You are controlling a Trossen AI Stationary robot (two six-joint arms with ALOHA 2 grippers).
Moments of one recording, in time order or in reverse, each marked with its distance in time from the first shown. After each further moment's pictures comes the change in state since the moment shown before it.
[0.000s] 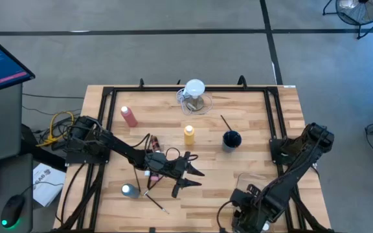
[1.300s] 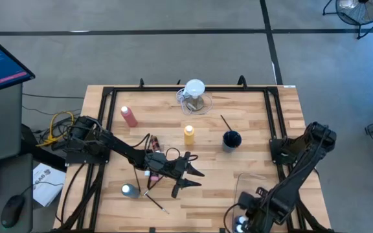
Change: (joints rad) left arm 0.000 0.000 0.000 0.000 0.008 0.000; right arm 0.054 -0.014 -0.009 -0.059 -0.154 0.062
